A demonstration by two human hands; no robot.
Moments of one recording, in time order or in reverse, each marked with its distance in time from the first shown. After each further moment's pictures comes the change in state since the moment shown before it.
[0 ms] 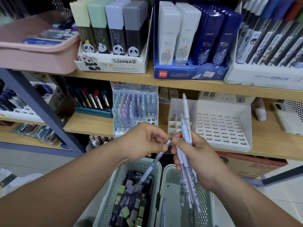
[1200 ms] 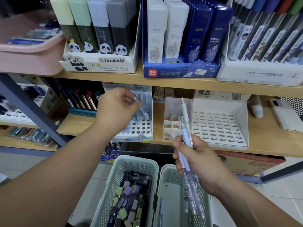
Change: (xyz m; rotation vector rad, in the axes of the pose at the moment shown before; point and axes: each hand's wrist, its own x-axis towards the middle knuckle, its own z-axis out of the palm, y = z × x) left_hand 0.034 0.008 -0.049 0.246 0.827 0.183; right_hand -0.004 0.008 -0.020 -0.001 0.024 0.049
